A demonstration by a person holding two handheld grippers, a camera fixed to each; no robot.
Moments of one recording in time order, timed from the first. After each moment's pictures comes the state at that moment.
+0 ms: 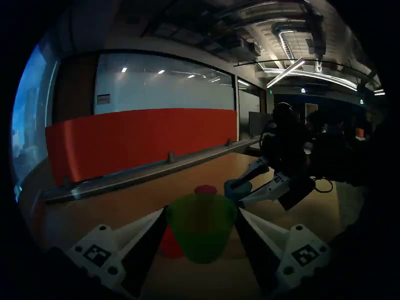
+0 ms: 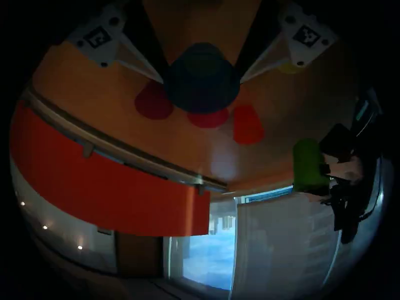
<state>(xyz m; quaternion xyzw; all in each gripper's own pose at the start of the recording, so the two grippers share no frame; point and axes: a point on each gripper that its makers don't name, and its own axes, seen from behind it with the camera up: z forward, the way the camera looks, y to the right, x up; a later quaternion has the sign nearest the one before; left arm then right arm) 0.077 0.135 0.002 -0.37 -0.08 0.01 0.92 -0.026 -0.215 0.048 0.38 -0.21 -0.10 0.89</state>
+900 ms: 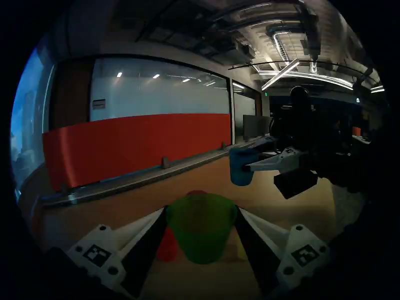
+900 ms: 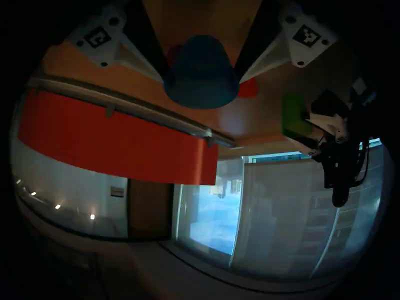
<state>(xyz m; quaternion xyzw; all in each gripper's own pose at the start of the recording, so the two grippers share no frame) 0.089 0.151 -0.015 -0.39 -0.06 0.01 0.92 0.088 -0.201 0.025 0.36 -0.07 -0.07 0.93</state>
